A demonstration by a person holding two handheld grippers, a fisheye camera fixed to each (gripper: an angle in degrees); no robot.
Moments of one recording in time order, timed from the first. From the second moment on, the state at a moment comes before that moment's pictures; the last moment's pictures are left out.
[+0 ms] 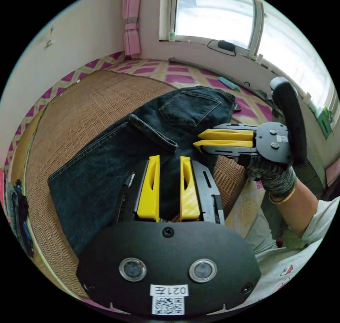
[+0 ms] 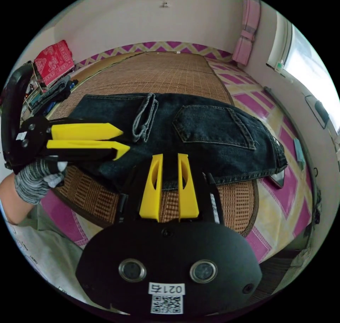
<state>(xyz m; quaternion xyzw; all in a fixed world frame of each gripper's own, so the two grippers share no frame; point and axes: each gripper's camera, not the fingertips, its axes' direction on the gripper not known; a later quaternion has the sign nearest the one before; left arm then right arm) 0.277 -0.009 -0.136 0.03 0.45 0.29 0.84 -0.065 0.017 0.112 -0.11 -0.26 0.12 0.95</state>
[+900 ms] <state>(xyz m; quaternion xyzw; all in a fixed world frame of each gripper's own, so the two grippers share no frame) -0.068 -0.123 -0.080 0.12 0.48 0.02 0.87 -0.079 0.010 0.102 -0.11 -0.28 0.14 0.94</state>
